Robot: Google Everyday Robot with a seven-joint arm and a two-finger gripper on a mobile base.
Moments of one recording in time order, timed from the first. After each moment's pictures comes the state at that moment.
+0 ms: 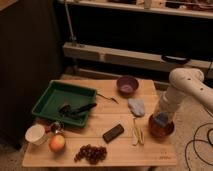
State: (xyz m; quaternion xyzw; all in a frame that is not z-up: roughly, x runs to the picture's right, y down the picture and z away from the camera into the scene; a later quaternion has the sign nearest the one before) arm 0.281 0.140 0.743 -0.28 -0.28 -0.48 0.78
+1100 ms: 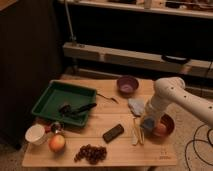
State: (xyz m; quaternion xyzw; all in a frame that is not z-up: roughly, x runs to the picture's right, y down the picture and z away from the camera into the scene) arm 0.236 0.179 0.772 -0.26 -0.29 -0.51 0.77
